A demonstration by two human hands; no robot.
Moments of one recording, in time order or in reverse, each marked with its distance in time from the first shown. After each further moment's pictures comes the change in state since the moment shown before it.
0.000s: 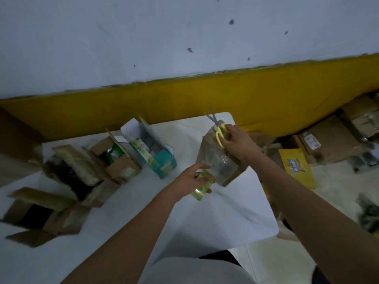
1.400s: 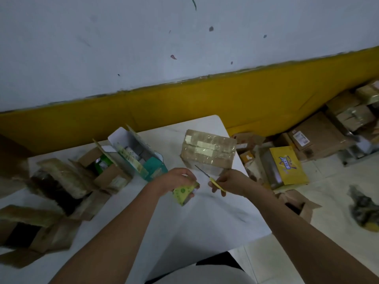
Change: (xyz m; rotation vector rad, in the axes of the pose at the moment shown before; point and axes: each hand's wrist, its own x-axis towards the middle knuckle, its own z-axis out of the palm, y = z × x) left_hand 0.013 0.024 -0.017 0.206 -0.012 -0.193; right_hand -0.082 0.013 0.007 0.107 -0.524 0.275
